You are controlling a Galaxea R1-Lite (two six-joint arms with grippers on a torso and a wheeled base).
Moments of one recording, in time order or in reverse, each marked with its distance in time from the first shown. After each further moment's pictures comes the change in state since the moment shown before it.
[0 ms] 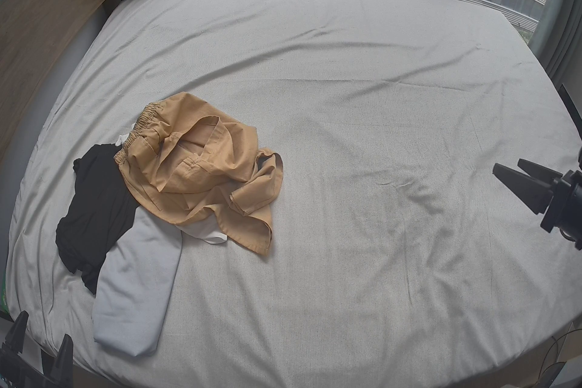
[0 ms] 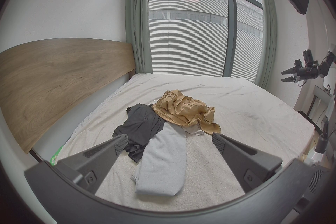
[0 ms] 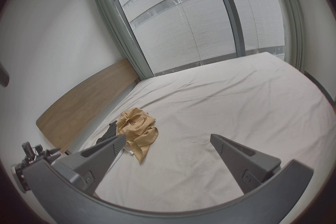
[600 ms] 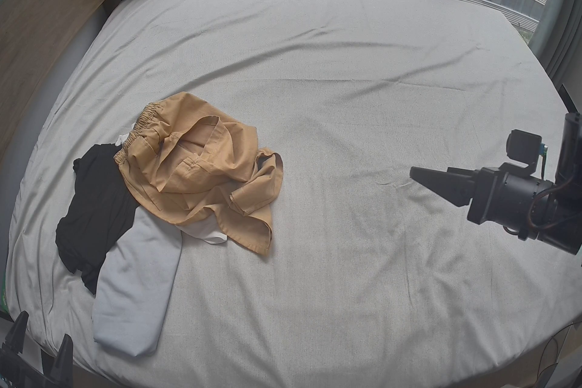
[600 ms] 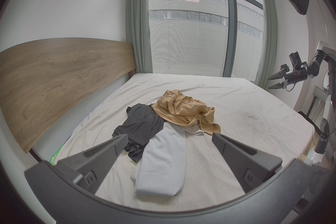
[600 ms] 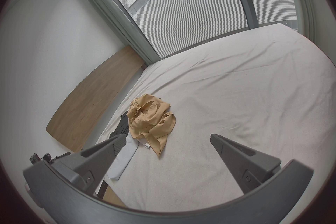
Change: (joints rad) left arm 0.000 0.000 0.000 0.000 0.000 -0.003; right arm 0.187 0.297 -0.149 -0.021 -0.048 0.100
